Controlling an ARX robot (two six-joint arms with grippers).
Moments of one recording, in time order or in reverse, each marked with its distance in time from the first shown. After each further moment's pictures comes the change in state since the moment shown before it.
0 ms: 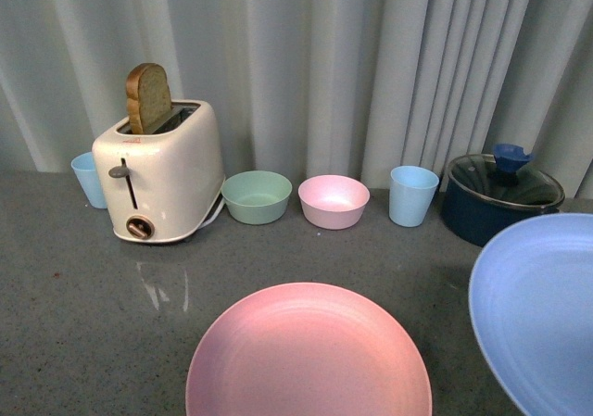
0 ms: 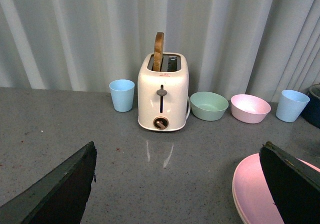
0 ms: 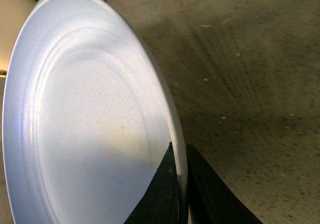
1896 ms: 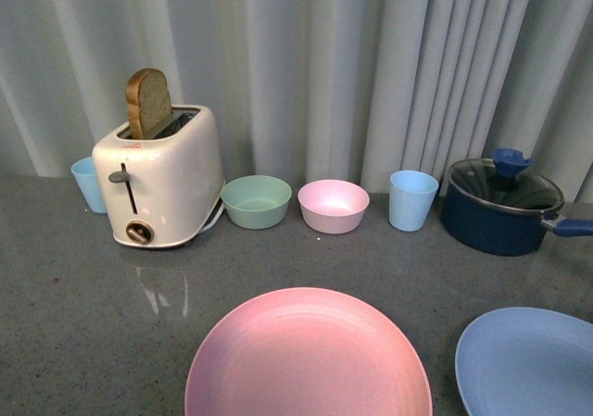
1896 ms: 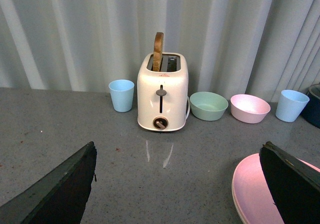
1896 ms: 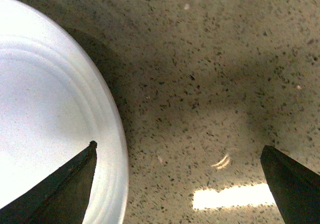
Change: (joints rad) left arm 0.000 0.000 0.000 0.000 0.000 0.000; right arm 0.011 0.343 0.266 -0.185 0.473 -0.140
